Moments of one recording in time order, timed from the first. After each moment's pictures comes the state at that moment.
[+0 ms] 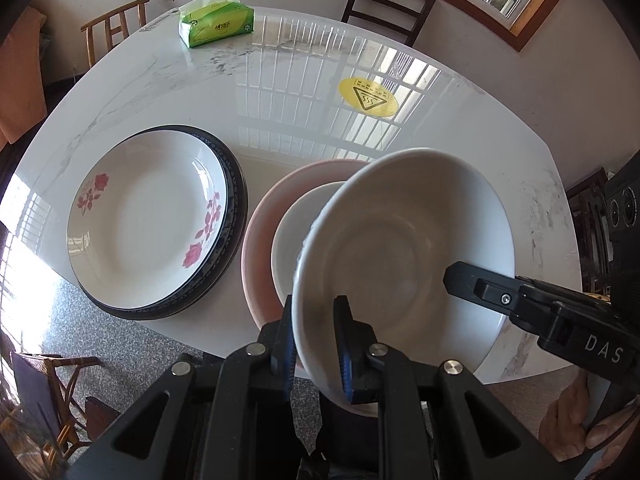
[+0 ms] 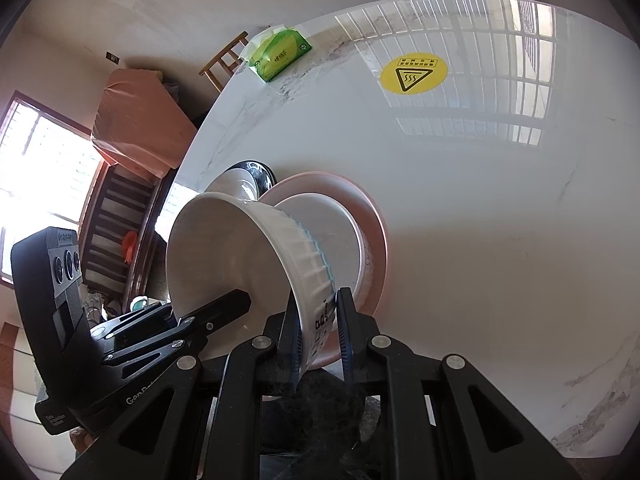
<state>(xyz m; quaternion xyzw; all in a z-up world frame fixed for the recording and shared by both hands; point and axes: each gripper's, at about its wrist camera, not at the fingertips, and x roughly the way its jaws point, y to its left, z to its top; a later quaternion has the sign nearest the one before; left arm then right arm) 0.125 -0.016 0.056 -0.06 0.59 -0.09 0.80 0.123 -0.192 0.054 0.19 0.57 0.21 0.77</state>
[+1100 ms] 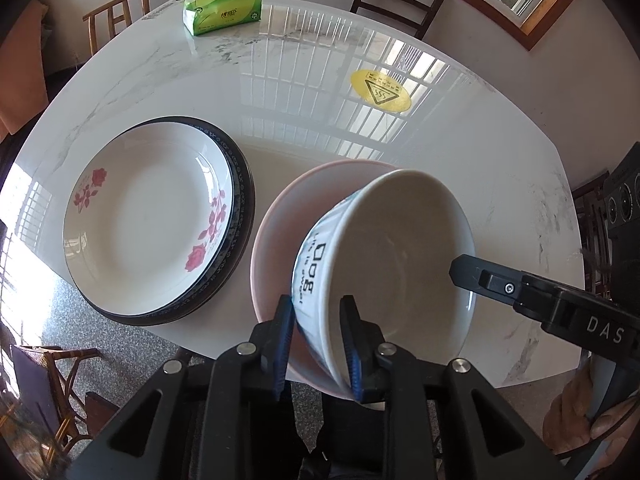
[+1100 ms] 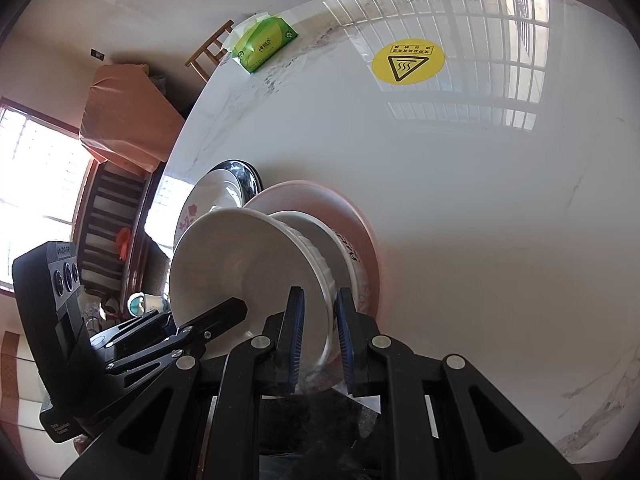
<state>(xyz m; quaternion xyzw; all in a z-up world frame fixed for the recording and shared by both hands) 0.140 -0.014 0.047 -0.07 0.60 -0.08 0.79 0.141 -0.192 0.042 0.19 0.60 0.19 0.75</state>
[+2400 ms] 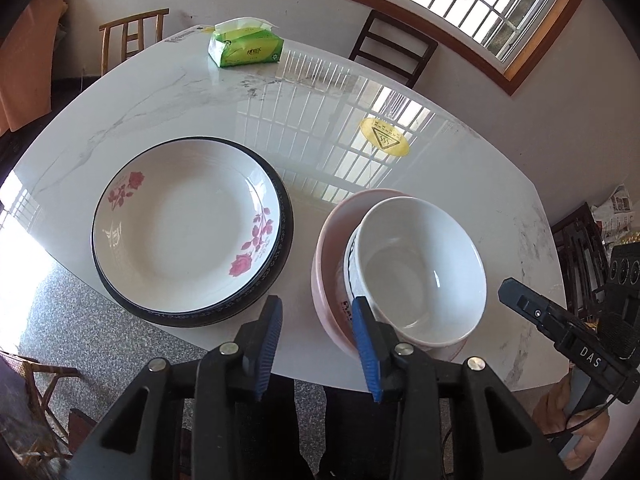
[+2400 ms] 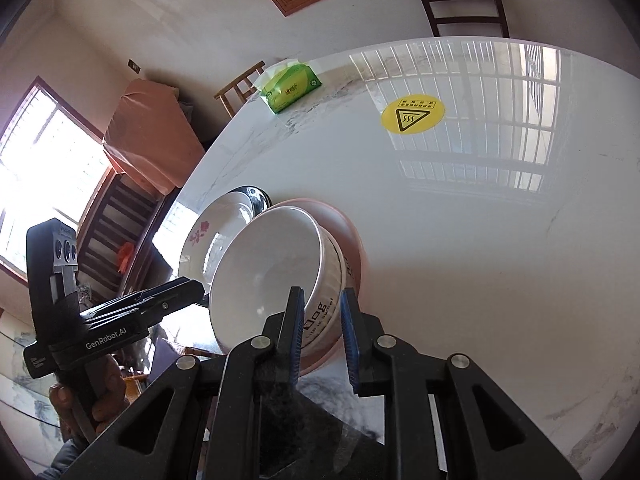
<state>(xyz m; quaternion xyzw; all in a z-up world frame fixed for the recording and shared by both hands) 0.103 0.040 0.056 -0.12 0.52 -0.10 0.84 0.090 -0.216 0.058 0.17 0.48 0.21 0.84</state>
